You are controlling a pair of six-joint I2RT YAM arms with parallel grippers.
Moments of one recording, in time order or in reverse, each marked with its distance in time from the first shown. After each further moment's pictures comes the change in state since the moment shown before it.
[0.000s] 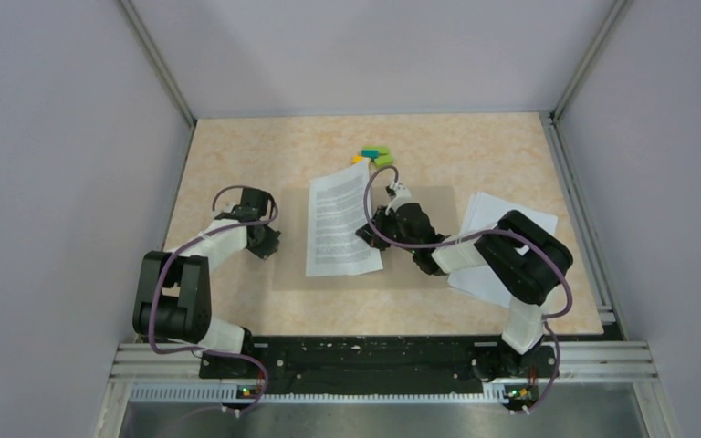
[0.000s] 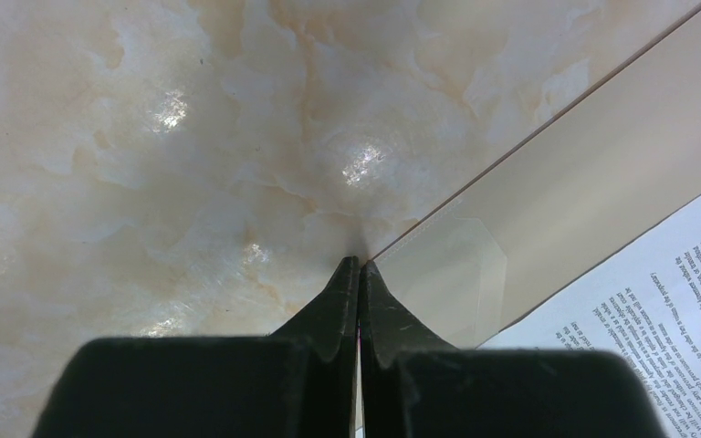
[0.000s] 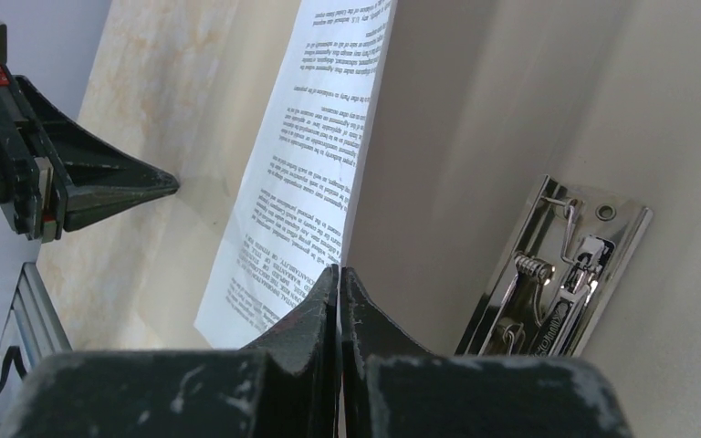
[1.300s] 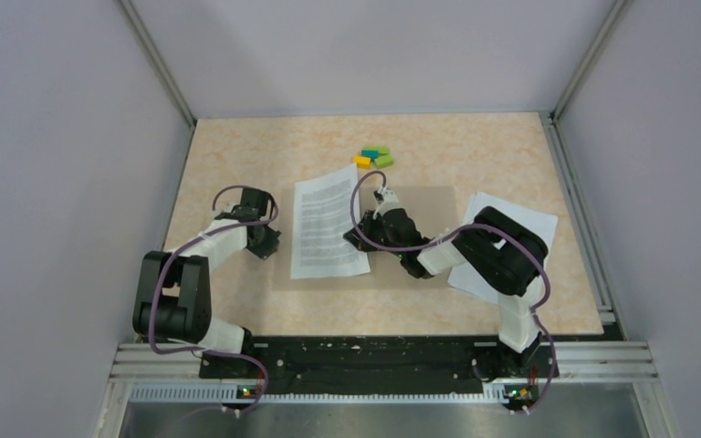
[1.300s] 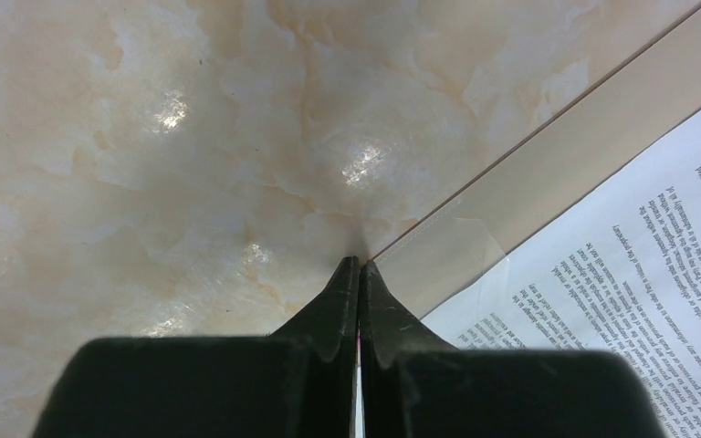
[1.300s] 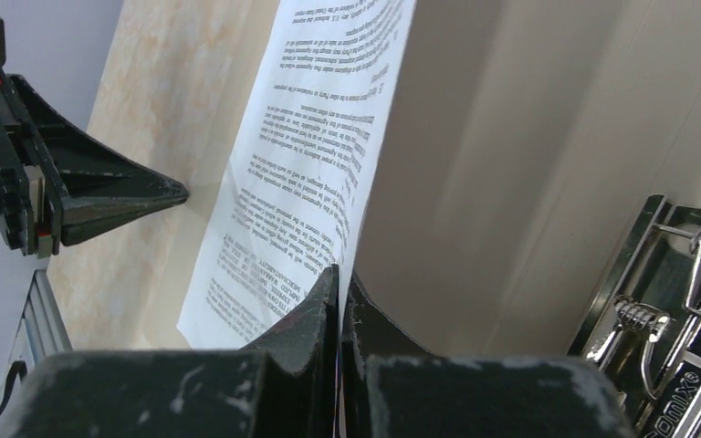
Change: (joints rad) left arm 0.000 0.000 0.000 0.000 0.001 0.004; right arm 0.064 0.142 0.070 0.098 0.029 0.055
